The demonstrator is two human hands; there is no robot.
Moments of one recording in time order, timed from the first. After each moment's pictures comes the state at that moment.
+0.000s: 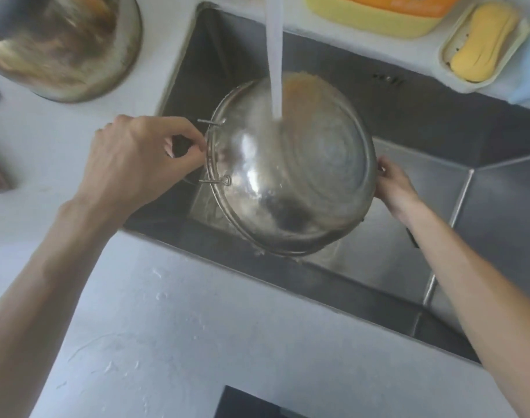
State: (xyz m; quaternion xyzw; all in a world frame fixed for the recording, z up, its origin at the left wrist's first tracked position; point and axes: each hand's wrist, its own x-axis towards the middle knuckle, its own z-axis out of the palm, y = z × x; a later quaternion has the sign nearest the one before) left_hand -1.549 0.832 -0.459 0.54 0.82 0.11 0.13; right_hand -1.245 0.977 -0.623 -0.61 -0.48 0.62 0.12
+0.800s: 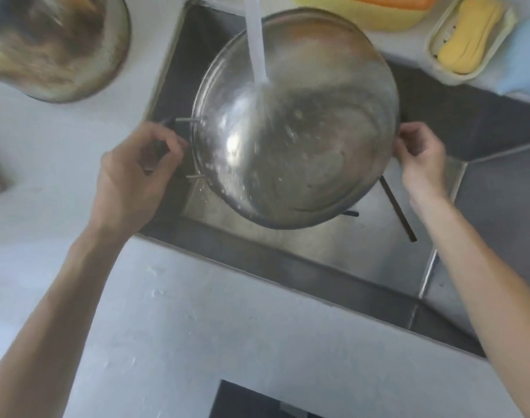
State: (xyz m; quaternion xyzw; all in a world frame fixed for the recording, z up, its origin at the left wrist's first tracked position) left_hand -1.547 0.805 -0.486 0.46 0.79 0.34 0.24; right_hand -1.233 0.984 -0.581 -0.55 -0.55 0.52 0.34
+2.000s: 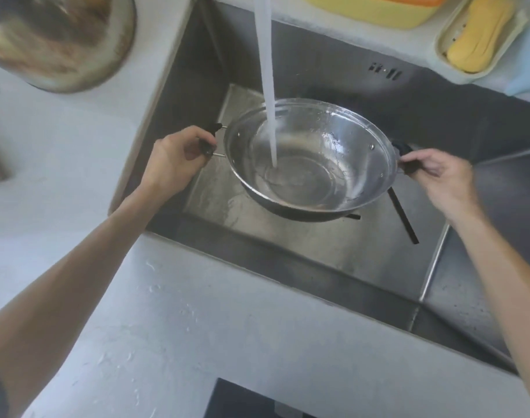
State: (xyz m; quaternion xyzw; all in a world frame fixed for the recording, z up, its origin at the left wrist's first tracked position) left_hand -1.563 0.834 -0.564 0.46 0.80 0.25 0.30; right_hand -1.182 0.986 -0.592 -0.57 -0.62 0.51 0.19
